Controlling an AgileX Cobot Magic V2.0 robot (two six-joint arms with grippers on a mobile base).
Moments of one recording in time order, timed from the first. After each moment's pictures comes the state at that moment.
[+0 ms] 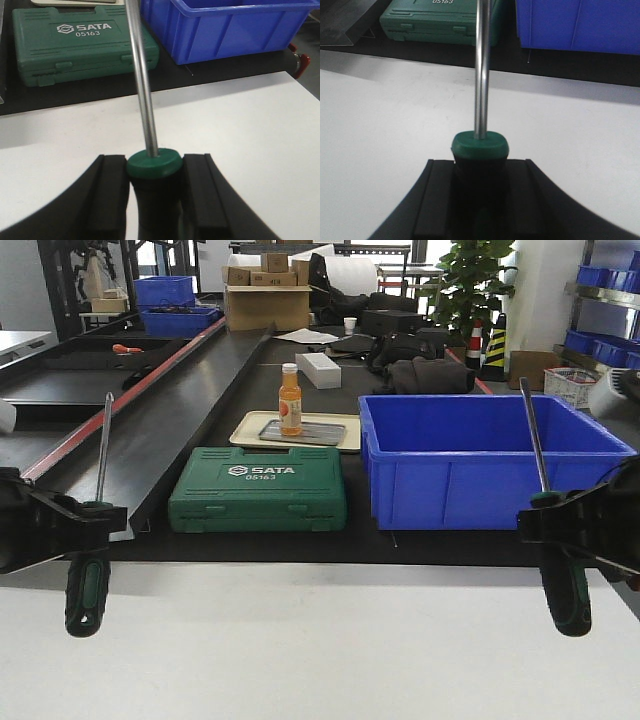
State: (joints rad) left arm -0.14 1.25 -1.15 -0.66 0.52 0.56; right arm 0.15 1.20 -1.25 0.17 0.73 -0.07
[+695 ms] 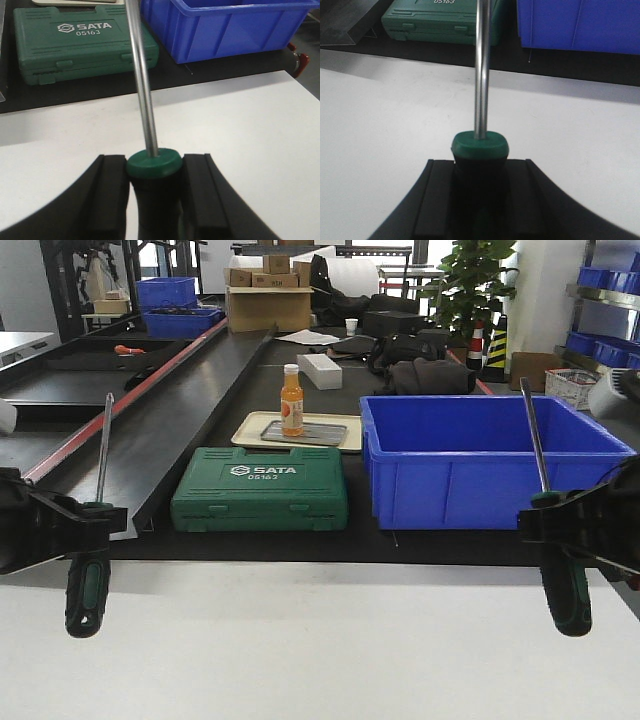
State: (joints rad) left arm -0.14 1.25 -1.15 -0.66 0.52 0.56; right arm 0.15 1.20 -1.25 0.17 0.73 -0.07
